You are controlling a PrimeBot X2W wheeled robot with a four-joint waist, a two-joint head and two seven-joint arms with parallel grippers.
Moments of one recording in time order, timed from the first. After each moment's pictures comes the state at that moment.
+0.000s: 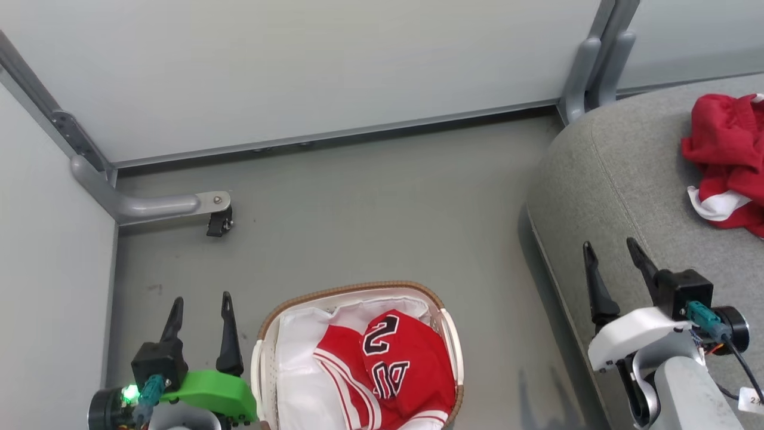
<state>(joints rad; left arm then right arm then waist) -0.10 0.05 -0.07 0.38 -0.16 0.00 -0.26 -0.24 -0.06 -0.07 0.42 0.08 0.13 -0.26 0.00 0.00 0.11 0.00</state>
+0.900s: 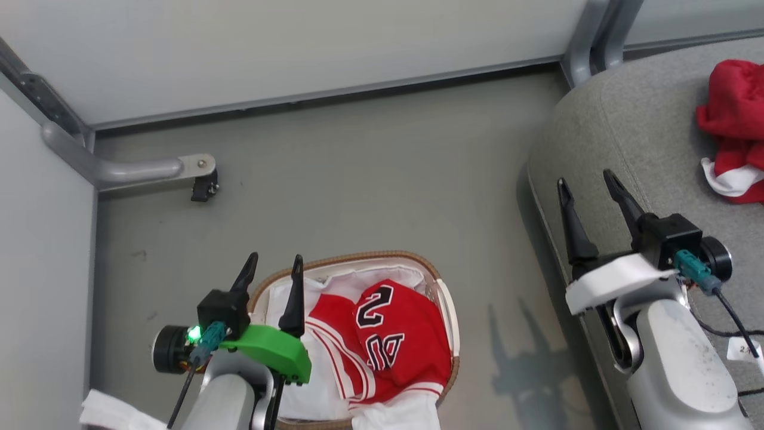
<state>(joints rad) -0.24 0.05 -0.28 0.48 -0.26 -0.03 -0.26 -0.34 -0.06 0.01 0.34 0.08 0.13 -0.26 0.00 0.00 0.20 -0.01</state>
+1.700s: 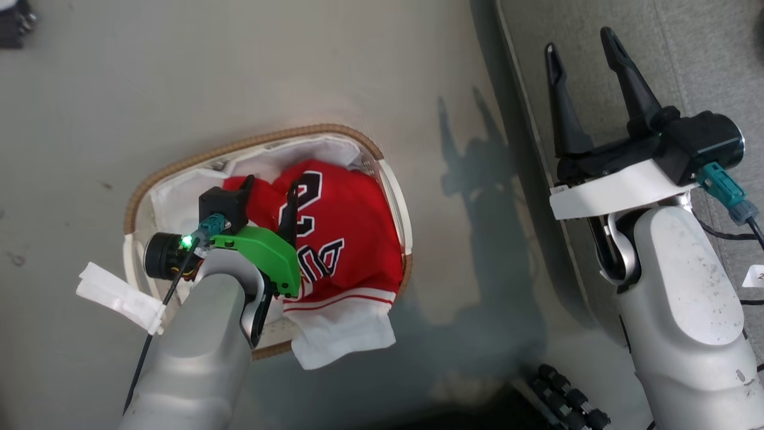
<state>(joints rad) -0.69 0.05 -0.41 0.95 -0.36 -0.09 -0.26 -0.57 -0.05 0.09 0.16 0.13 0.13 -0.26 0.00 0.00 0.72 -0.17</state>
